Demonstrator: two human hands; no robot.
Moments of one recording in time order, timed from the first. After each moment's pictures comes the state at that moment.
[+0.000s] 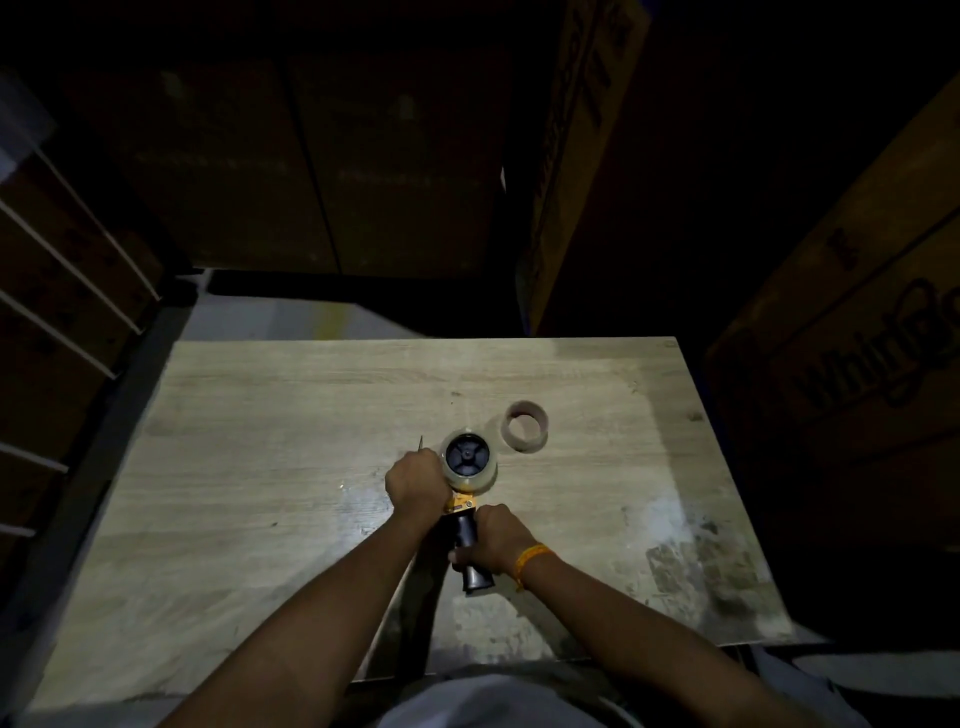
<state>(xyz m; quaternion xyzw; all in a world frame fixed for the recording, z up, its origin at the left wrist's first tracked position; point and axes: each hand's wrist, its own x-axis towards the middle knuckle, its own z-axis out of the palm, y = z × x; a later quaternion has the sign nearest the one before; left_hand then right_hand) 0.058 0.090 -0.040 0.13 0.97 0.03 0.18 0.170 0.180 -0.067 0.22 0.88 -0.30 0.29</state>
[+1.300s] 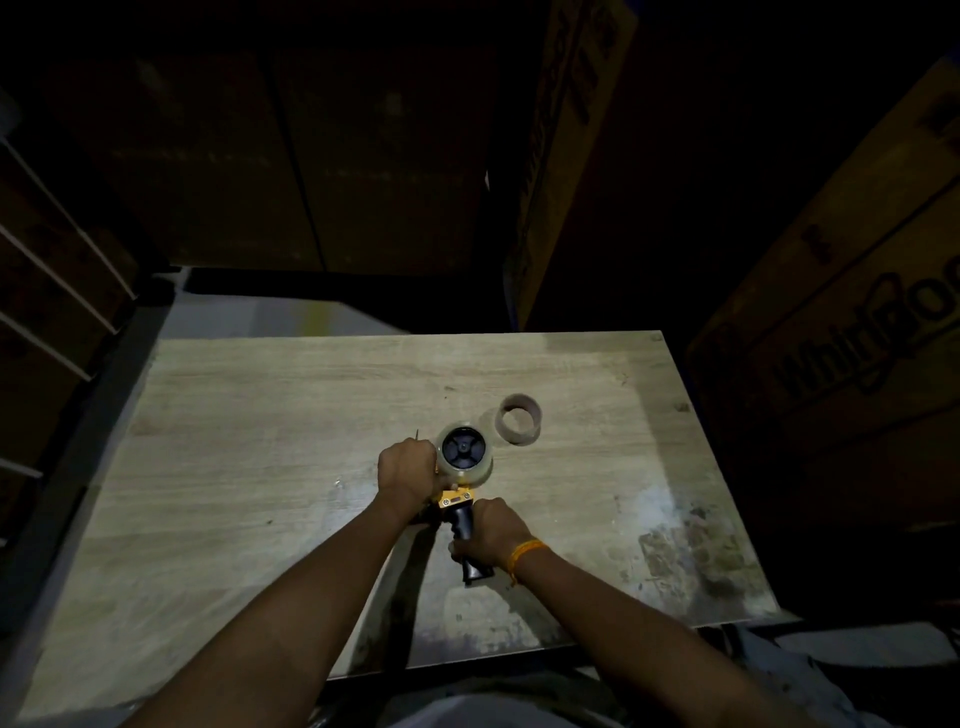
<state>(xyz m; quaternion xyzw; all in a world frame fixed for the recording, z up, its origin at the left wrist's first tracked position) 0.035 0.072 -0.047 0.28 0.94 -0.03 0.16 0.172 0.166 -0.051 0.24 0.89 -0.28 0.27</state>
